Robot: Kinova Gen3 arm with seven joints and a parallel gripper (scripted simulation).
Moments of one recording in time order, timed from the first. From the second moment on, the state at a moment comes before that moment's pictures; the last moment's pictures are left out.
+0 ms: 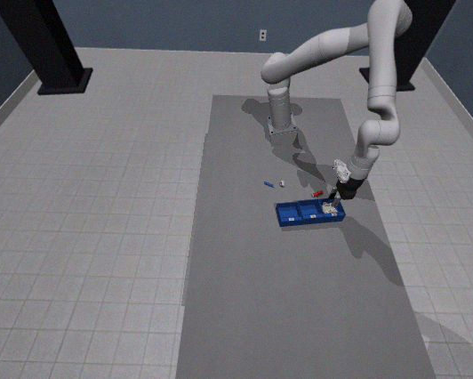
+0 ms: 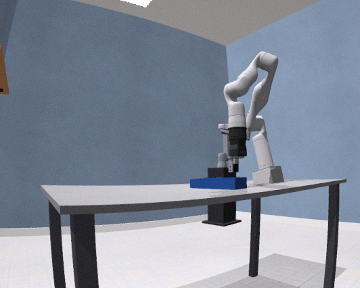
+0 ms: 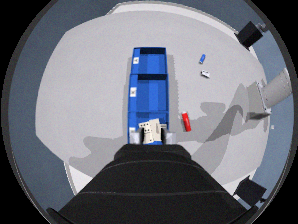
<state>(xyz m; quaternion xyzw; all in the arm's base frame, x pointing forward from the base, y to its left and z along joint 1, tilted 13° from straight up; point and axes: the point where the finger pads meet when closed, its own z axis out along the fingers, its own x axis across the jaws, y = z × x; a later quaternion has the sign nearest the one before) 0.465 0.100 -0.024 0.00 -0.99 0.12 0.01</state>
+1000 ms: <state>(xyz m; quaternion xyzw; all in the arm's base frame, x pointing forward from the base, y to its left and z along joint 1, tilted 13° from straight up) 0.466 0.114 0.048 0.00 -0.99 0.12 0.01</state>
